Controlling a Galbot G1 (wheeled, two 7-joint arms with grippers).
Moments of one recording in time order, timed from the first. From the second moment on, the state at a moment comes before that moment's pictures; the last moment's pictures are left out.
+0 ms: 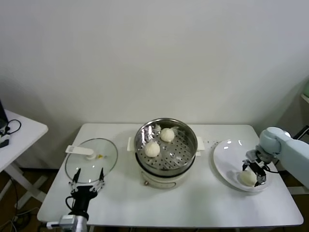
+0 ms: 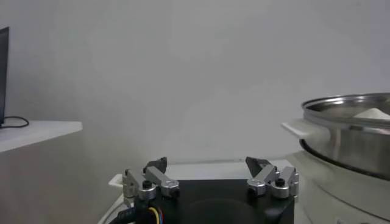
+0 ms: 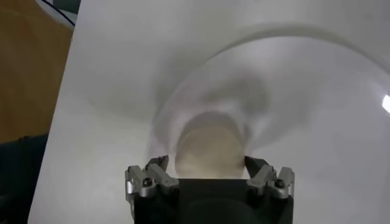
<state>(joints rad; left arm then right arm) 1.65 -1.50 -0.63 -2.01 -0.03 -0.04 -0.02 -0.13 0.61 -0.71 1.11 -0.30 0.12 -1.27</state>
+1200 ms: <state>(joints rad) 1.67 -1.50 -0.64 -2.02 -0.04 -0.04 -0.02 0.26 0.62 -0.79 1.41 -0.36 0.32 -1.28</state>
